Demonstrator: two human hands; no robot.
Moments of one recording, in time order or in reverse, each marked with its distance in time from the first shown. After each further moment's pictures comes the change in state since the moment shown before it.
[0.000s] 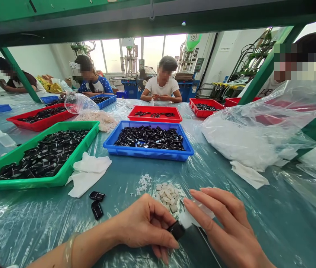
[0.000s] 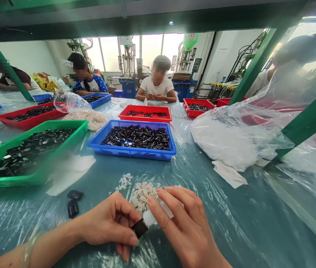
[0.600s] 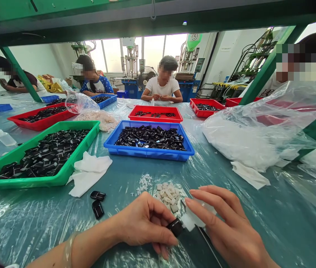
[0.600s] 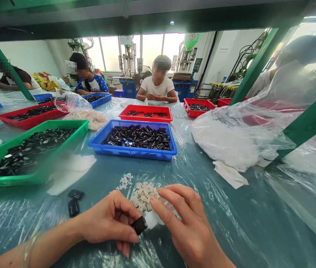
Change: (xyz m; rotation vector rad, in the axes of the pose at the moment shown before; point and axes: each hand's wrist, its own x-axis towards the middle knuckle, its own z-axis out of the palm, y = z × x) left_hand -0.002 0.004 0.000 0.020 0.039 0.019; right_hand 0.006 0.008 -0.001 0.056 -0.021 0.006
